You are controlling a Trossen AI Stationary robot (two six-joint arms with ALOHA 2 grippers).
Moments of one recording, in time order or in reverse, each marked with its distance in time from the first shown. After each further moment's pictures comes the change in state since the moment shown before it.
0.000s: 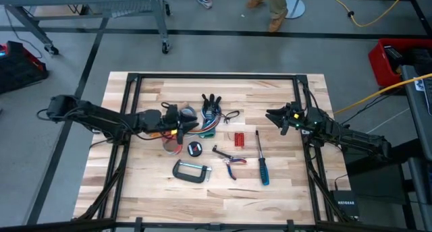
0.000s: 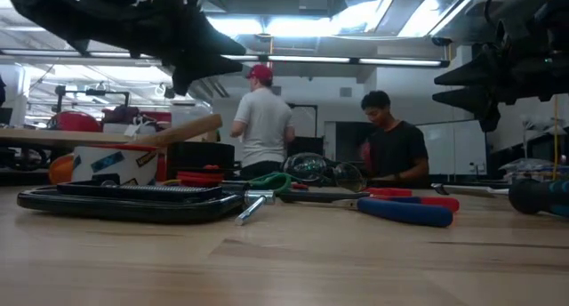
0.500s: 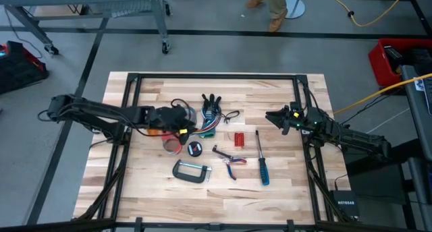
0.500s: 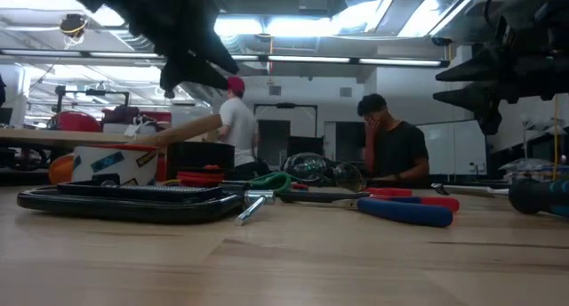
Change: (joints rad) left arm 0.005 0.003 0.313 -0.761 0.069 -0.182; right arm 0.000 0.000 0.000 0.000 -0.060 0.135
